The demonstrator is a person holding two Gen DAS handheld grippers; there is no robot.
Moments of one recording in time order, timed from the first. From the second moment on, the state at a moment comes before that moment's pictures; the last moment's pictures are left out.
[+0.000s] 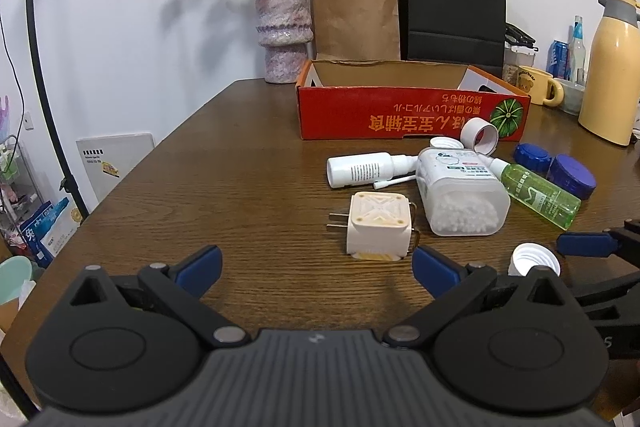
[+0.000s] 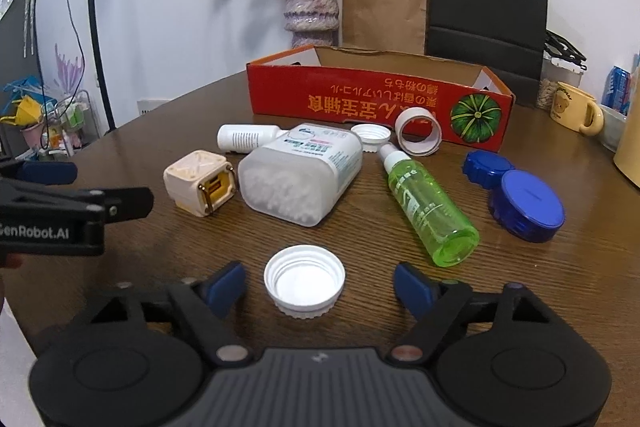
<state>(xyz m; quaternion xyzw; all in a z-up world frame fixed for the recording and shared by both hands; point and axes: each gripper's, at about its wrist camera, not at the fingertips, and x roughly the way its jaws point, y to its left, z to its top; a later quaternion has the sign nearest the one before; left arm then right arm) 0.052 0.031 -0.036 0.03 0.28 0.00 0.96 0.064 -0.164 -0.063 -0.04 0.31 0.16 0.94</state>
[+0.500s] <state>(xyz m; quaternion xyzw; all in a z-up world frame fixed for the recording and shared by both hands) 0.073 0.023 -0.040 0.03 0.29 -0.02 0.96 0.070 -0.167 -0.056 -0.03 0.30 0.18 0.94</state>
